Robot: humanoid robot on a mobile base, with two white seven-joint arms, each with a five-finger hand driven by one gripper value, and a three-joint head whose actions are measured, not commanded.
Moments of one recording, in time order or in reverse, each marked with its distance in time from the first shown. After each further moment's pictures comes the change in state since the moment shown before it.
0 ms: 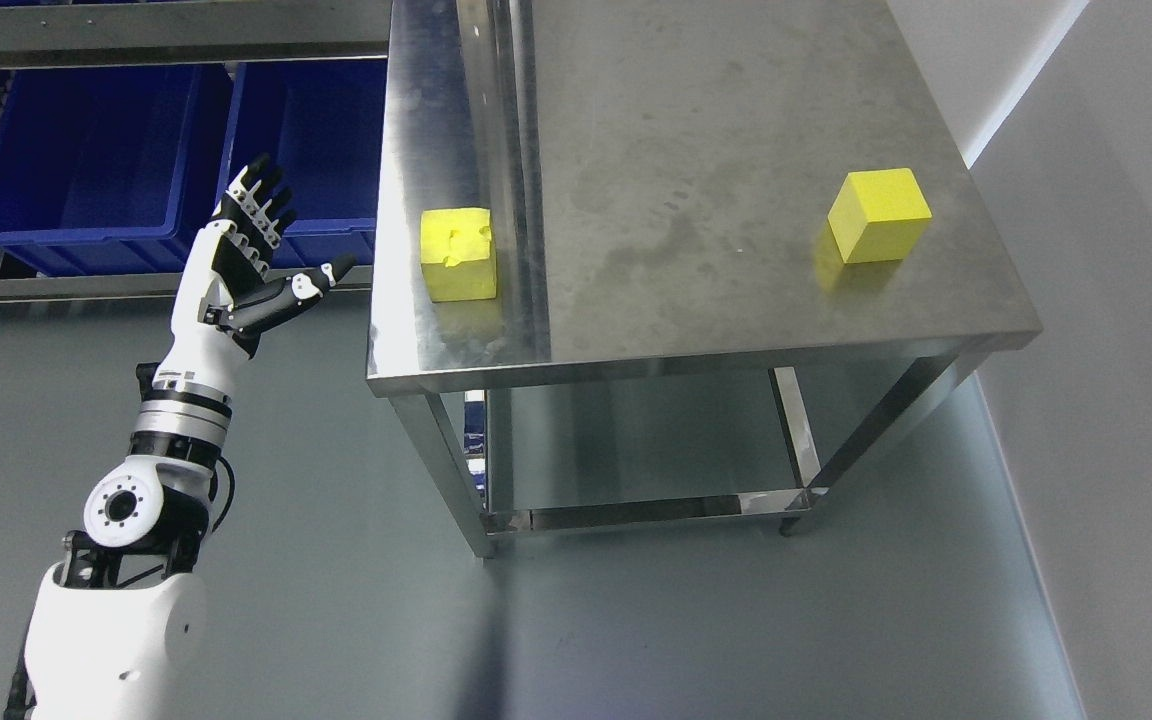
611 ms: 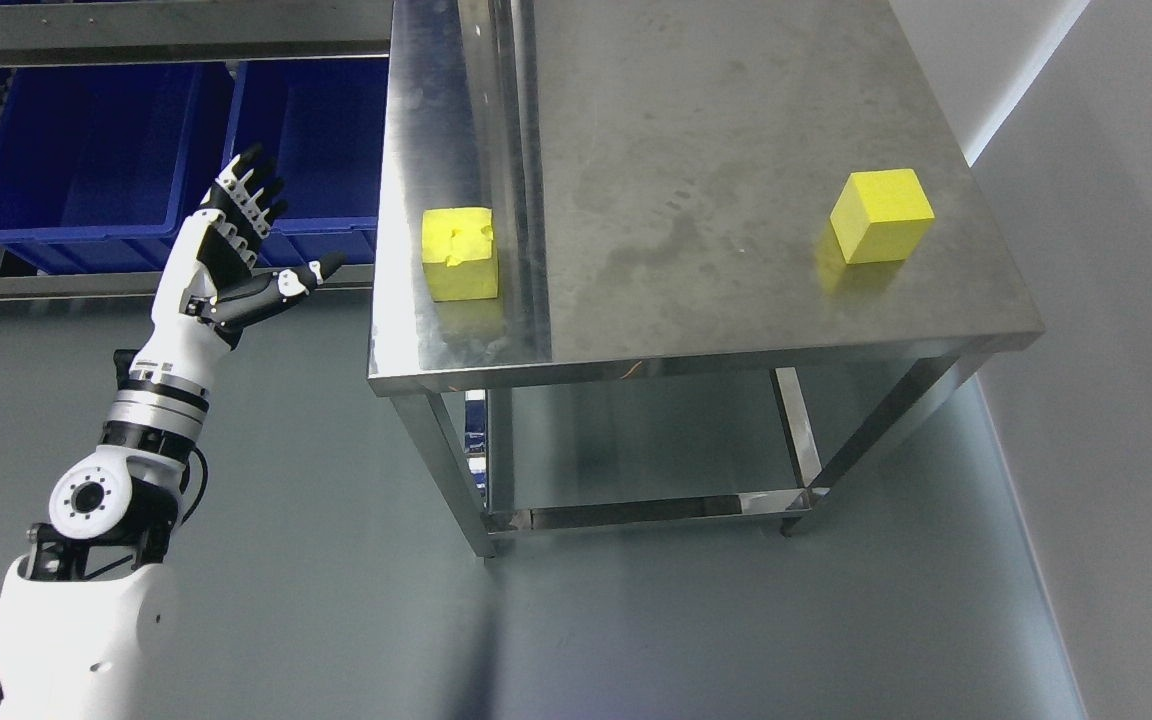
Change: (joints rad) left arm -0.040 0.036 0.034 0.001 0.000 0.002 -0.190; right arm 0.000 0.000 0.000 0.000 0.000 0.000 0.000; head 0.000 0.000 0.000
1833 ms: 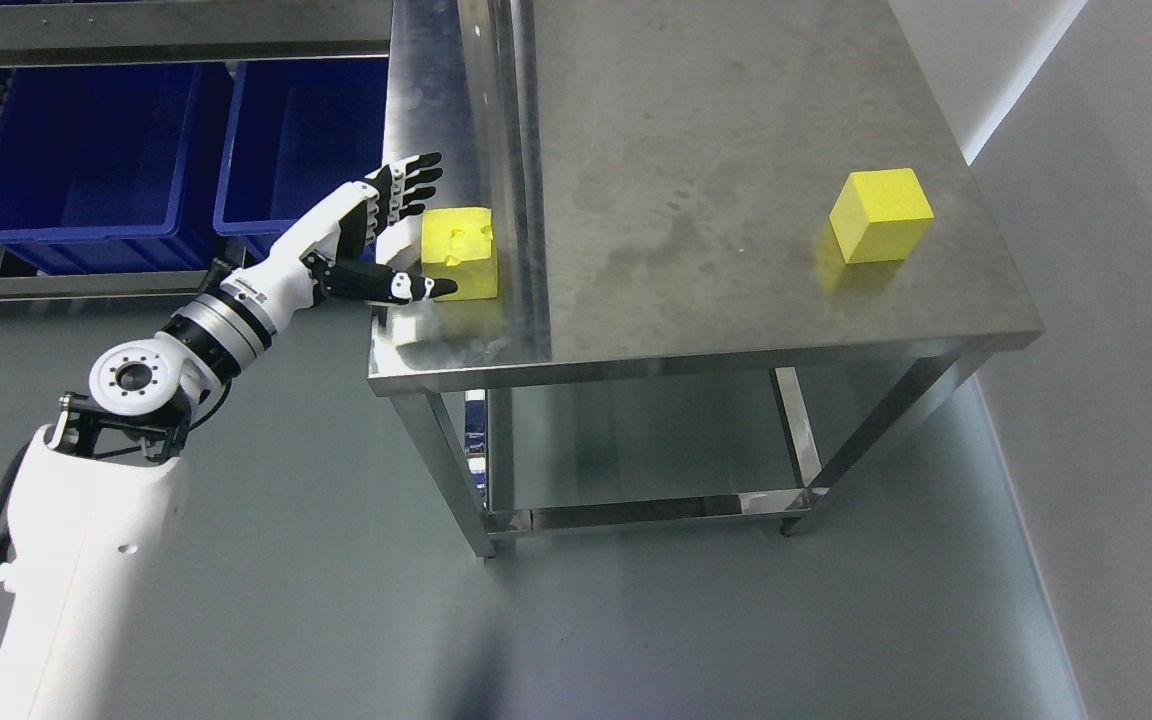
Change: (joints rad) left arm -0.247 0.071 -0.208 0.174 -0.209 0.113 -0.259; right arm 0.000 0.000 0.000 0.000 0.000 0.000 0.000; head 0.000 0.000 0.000
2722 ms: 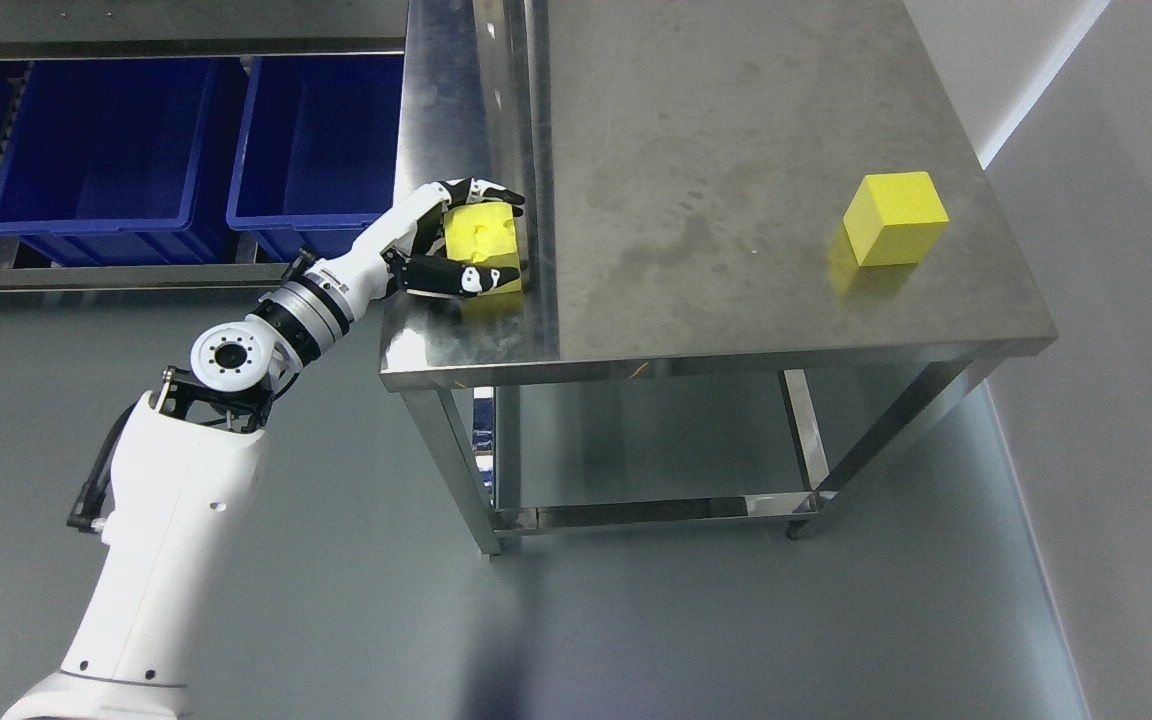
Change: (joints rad) left arm -0.094 -0.114 -0.065 0.203 -0.082 -0.158 0.000; right arm 0.000 0.000 0.000 0.000 0.000 0.000 0.000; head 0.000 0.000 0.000
